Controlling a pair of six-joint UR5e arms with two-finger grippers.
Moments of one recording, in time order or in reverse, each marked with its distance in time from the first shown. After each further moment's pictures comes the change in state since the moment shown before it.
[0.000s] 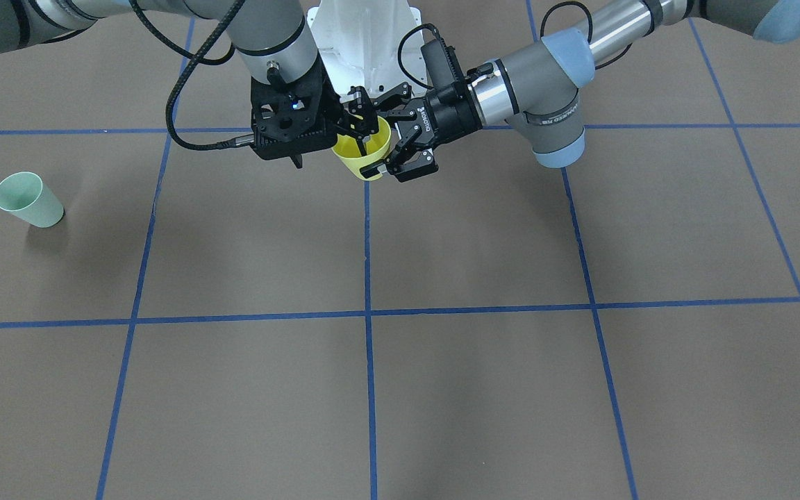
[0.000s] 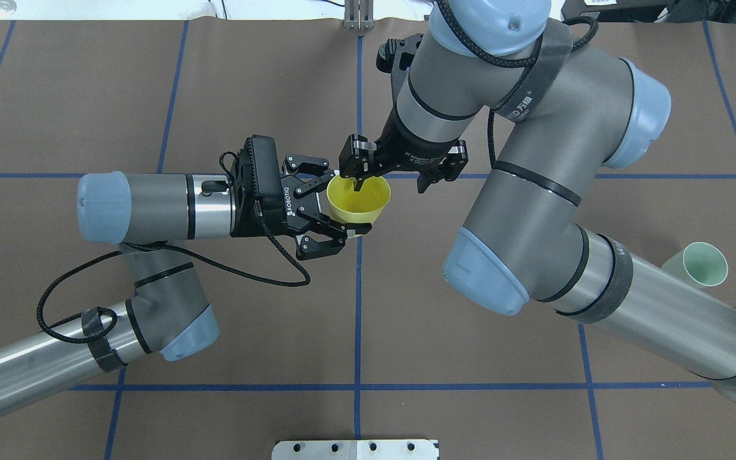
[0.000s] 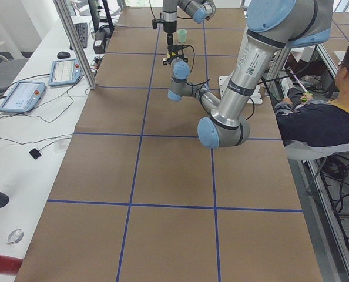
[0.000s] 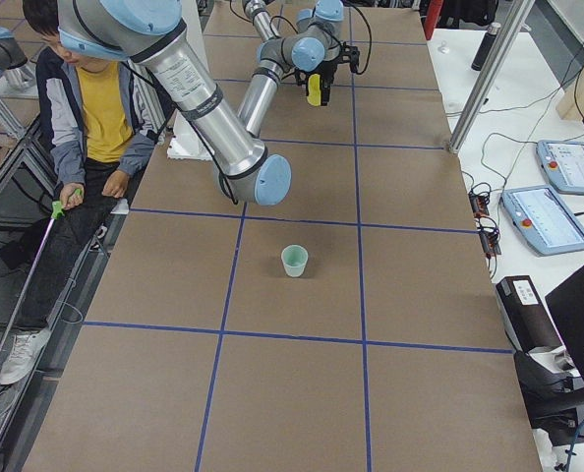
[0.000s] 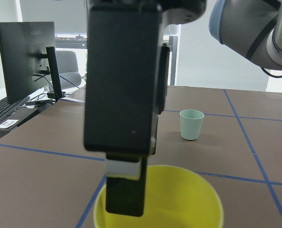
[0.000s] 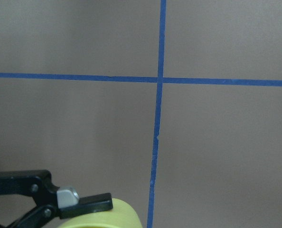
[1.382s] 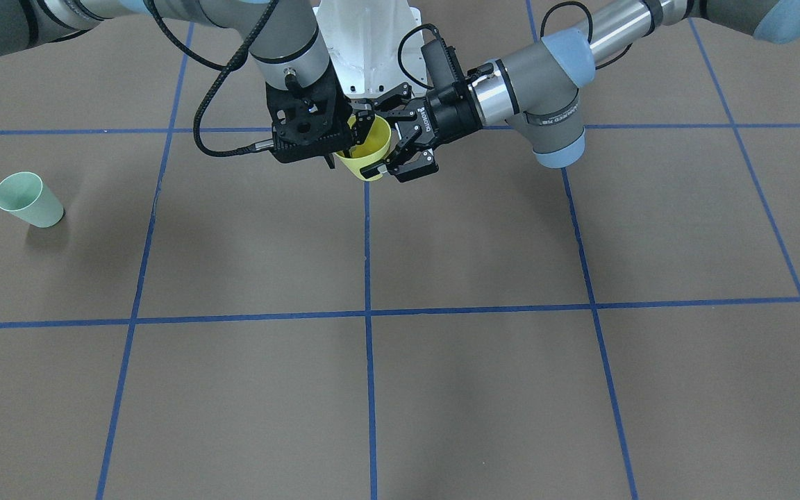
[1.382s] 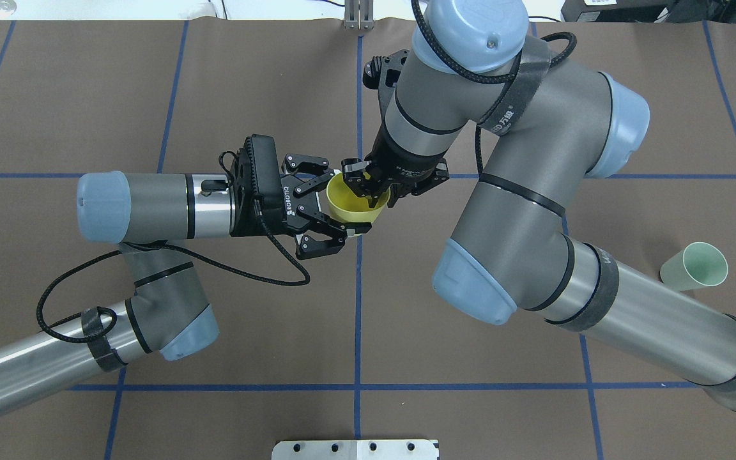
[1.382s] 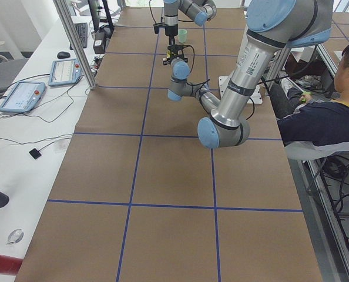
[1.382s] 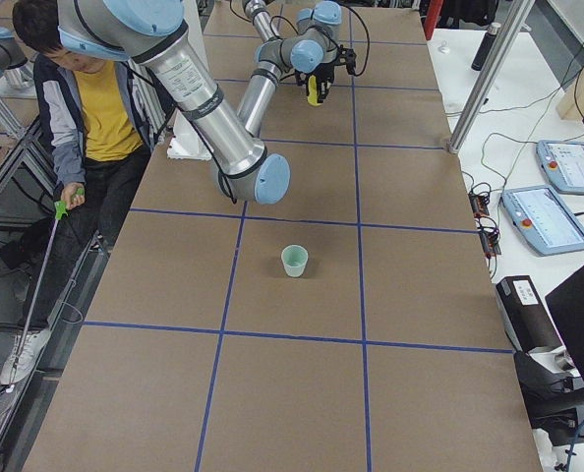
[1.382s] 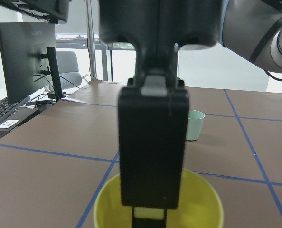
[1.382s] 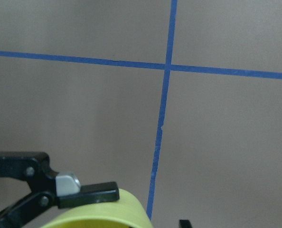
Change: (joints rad) left arm -0.001 0.000 0.000 0.000 0.001 0.000; right arm -0.024 0.006 -0.018 0.002 -0.001 -0.038
